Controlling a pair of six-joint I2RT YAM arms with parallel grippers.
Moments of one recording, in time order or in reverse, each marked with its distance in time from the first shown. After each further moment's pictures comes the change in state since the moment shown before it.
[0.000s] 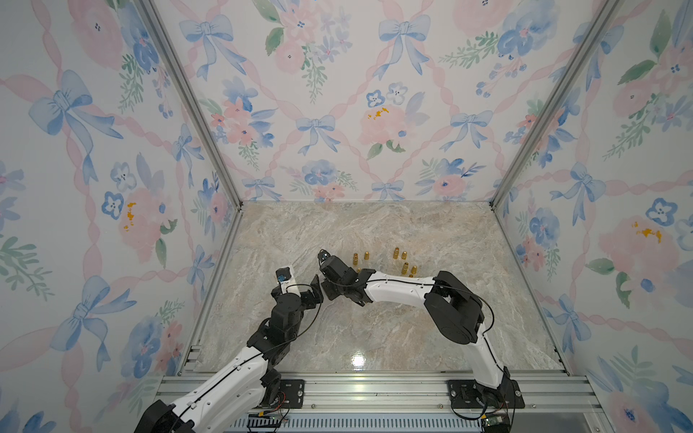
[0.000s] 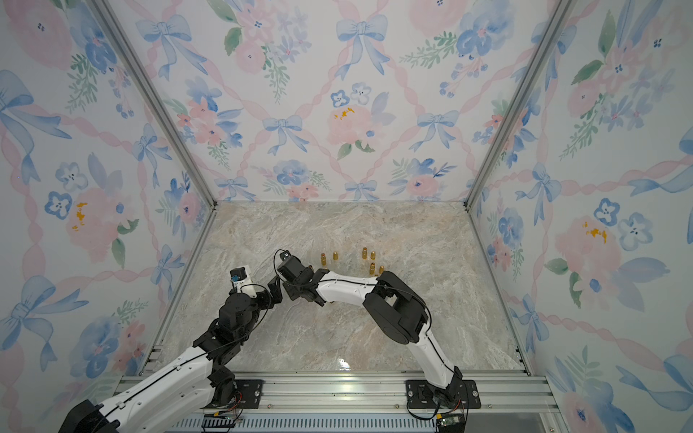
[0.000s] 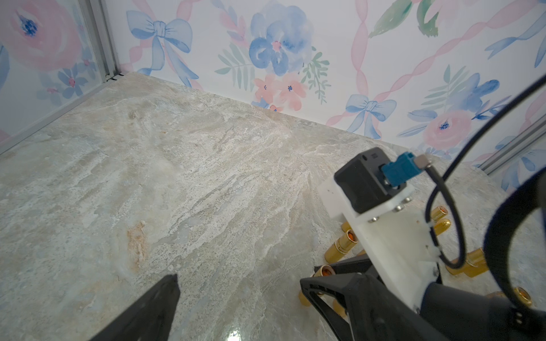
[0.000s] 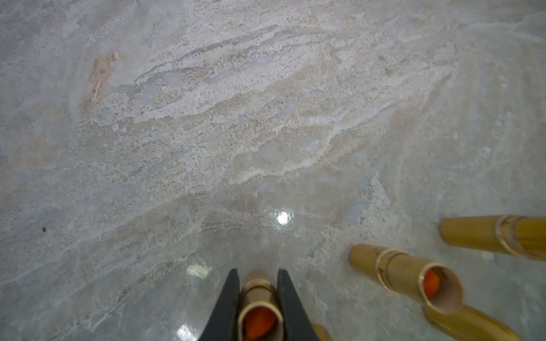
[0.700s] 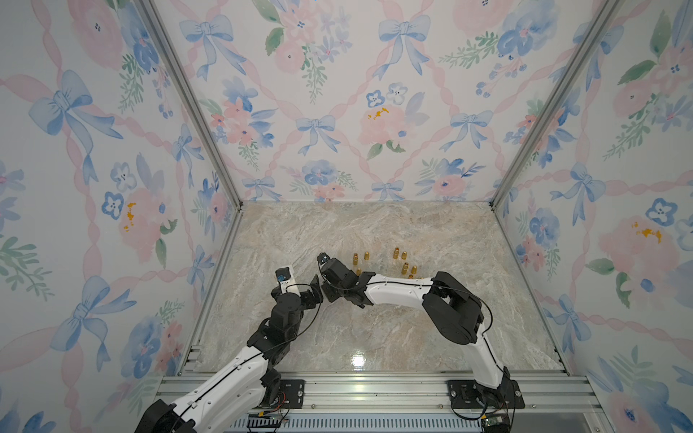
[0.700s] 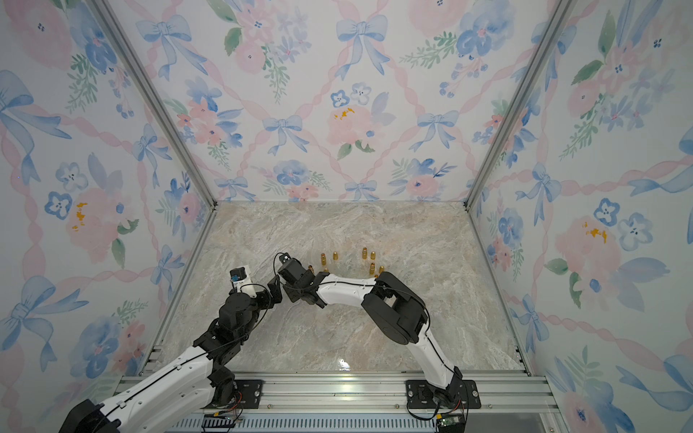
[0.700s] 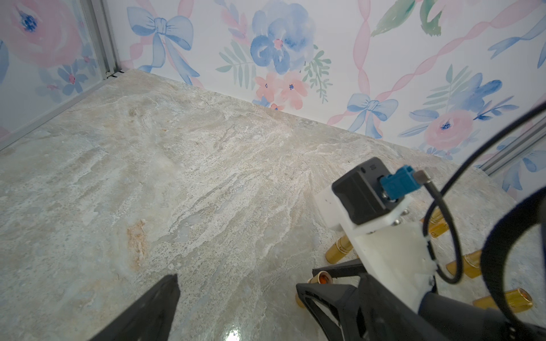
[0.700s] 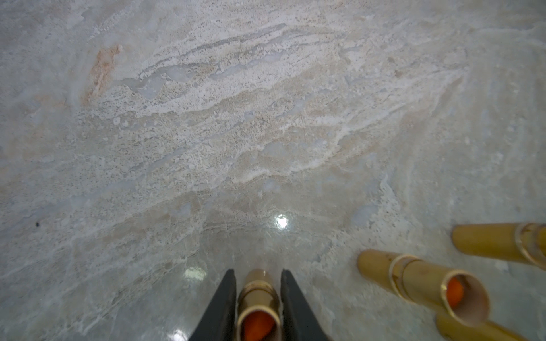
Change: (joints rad) left arm 0.005 0.006 0.000 0.000 0.006 -0.007; right arm 0.008 0.004 -0.028 0.050 0.000 -0.027
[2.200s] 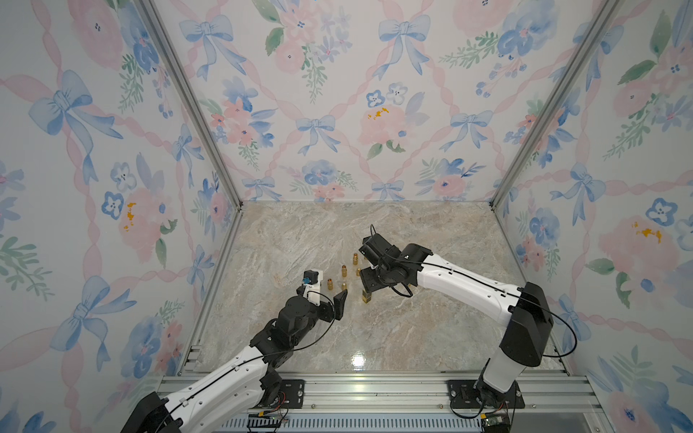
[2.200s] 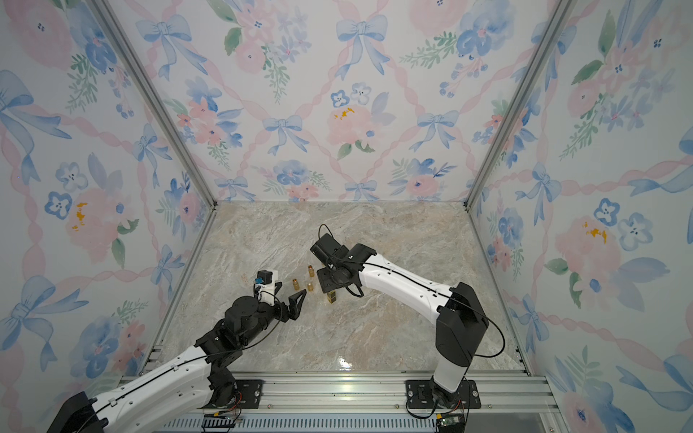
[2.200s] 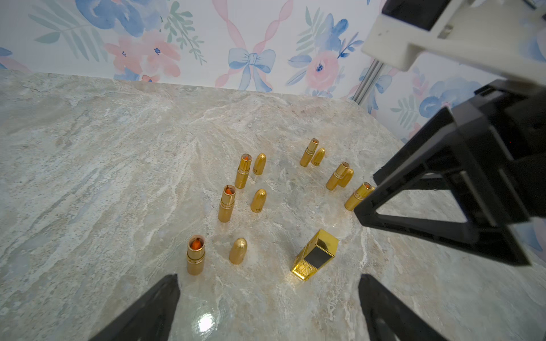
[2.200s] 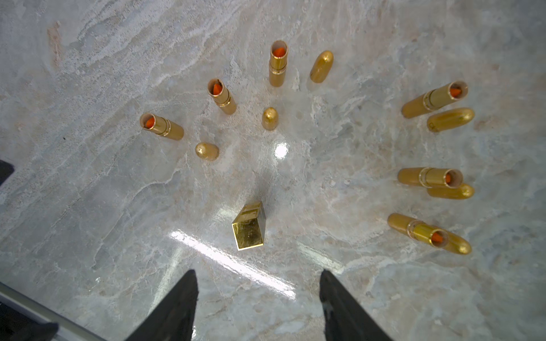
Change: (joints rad) left arm -0.194 -0.004 0.047 -0.048 0.274 0.083; right arm -0.122 -0.449 -0.045 -0.707 -0.089 0.218
